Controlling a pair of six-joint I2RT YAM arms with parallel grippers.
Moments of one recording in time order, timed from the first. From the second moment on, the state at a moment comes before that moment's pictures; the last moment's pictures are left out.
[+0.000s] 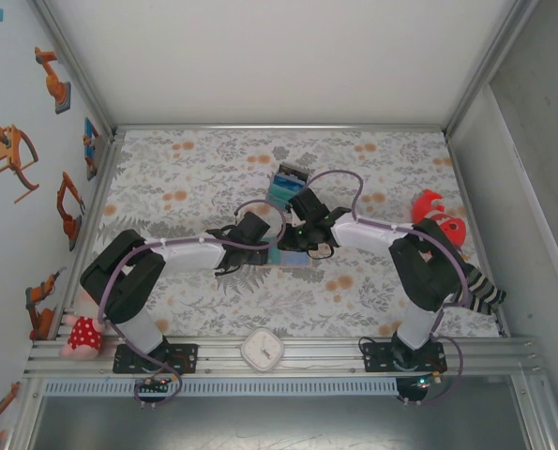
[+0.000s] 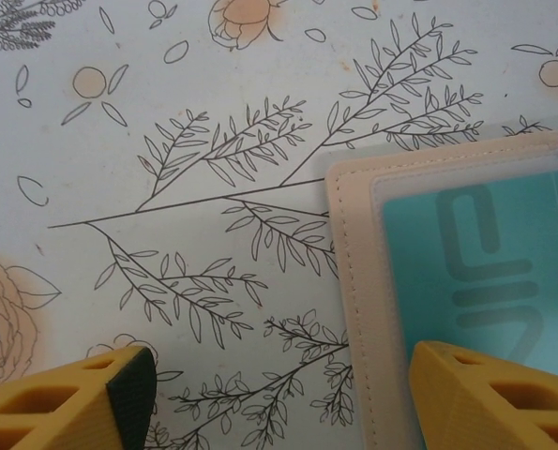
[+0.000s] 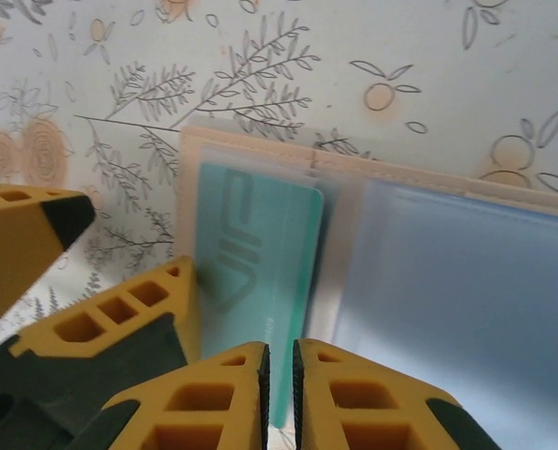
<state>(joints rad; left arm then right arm) -0.84 1.69 0.85 -0.28 -0.29 -0.57 0.71 1.77 1.06 -0.31 -0.31 0.64</state>
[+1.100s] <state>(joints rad) -0.85 1.67 0.82 -0.25 -0.27 -0.62 0.68 1.79 0.92 -0.10 -0.43 0.78</state>
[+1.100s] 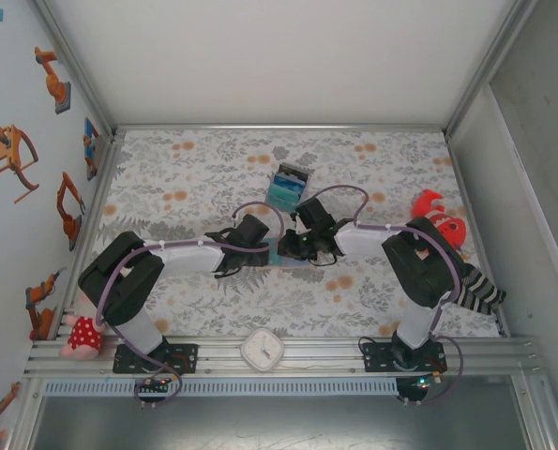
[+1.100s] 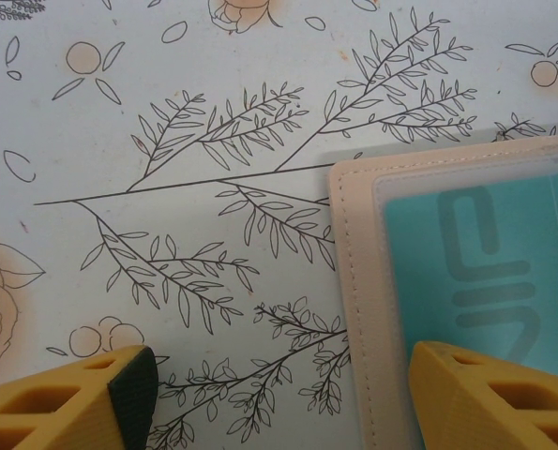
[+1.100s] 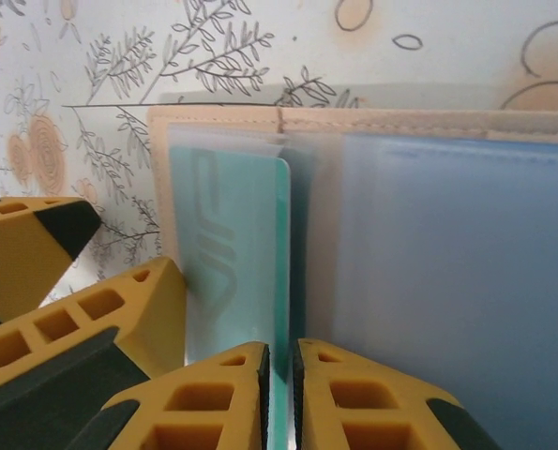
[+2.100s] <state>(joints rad) -0.85 1.67 0.82 -0.26 -0.28 -0.63 0.65 1.80 0.81 0.14 -0.54 0.87</state>
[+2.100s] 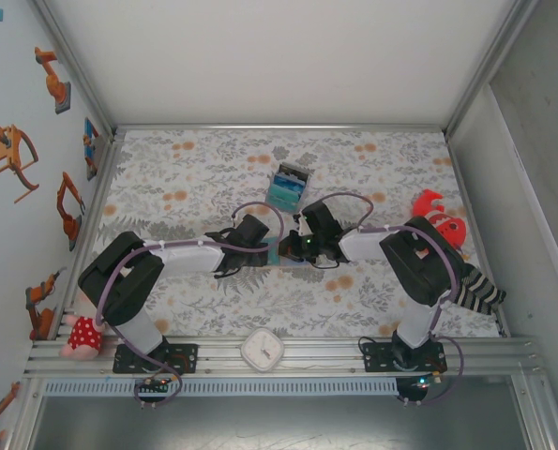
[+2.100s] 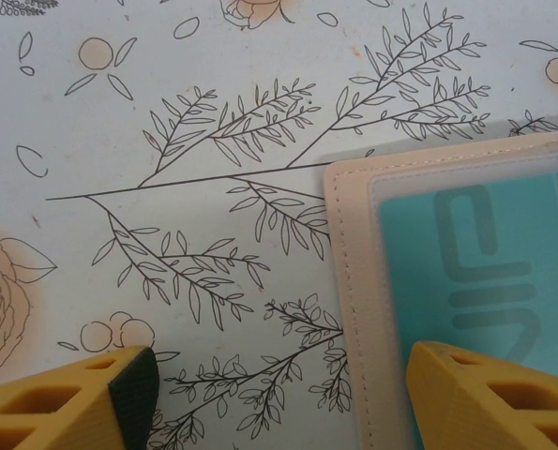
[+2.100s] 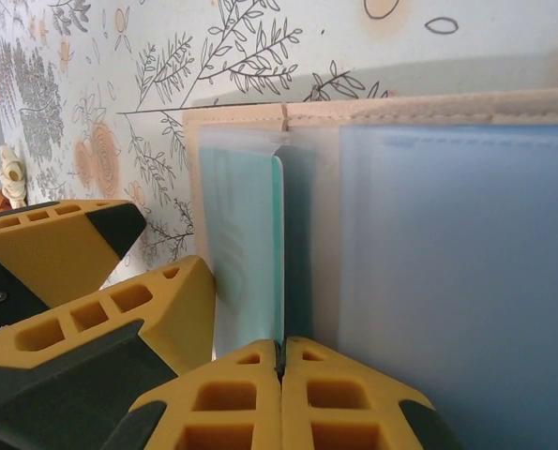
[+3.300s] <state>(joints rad) -0.86 1.69 0.86 -0.30 -0.29 -0.63 0.58 1.76 0.74 0.19 -0.59 0.87</state>
